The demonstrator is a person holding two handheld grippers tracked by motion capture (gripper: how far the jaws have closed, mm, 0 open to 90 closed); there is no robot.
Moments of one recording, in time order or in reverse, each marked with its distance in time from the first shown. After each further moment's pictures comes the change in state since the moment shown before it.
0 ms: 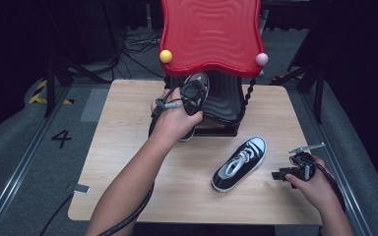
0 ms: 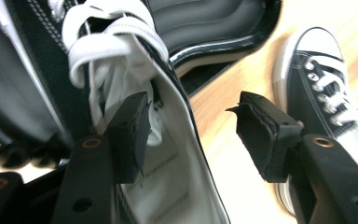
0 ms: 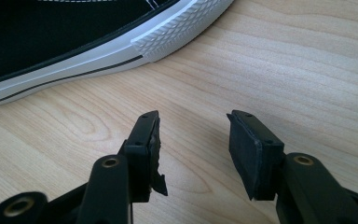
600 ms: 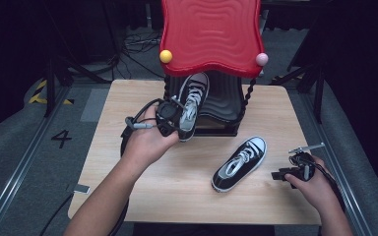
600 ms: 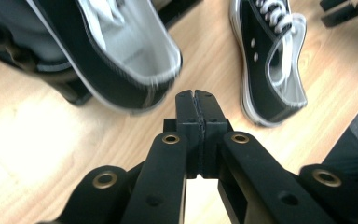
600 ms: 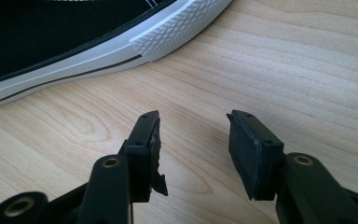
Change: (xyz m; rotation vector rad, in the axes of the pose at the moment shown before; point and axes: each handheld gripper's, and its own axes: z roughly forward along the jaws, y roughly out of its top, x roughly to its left) left arm -0.003 -0.073 -0.047 0.034 -0.092 0.081; right arm 0.000 0.000 0.001 0.003 -0.002 0.004
